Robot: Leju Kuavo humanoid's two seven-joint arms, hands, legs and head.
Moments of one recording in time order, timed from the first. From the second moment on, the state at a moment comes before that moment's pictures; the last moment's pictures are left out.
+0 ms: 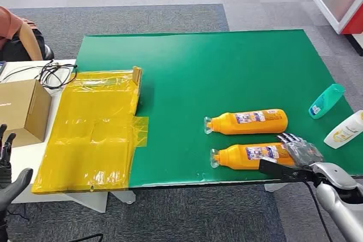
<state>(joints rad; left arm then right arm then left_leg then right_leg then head) 0.27 0.01 0.34 -2.02 0.07 -0.30 -0.27 -0.16 -0.59 0.29 -1.35 0.99 0.17 0.00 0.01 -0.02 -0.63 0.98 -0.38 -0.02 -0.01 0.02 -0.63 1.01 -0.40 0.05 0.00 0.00</state>
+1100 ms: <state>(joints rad) 0.28 0.02 0.33 -2.02 0.12 -0.28 -0.24 -0.10 -0.52 0.22 -1.38 0.66 0.11 -0.13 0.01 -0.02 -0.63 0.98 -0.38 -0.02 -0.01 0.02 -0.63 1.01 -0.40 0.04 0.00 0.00</state>
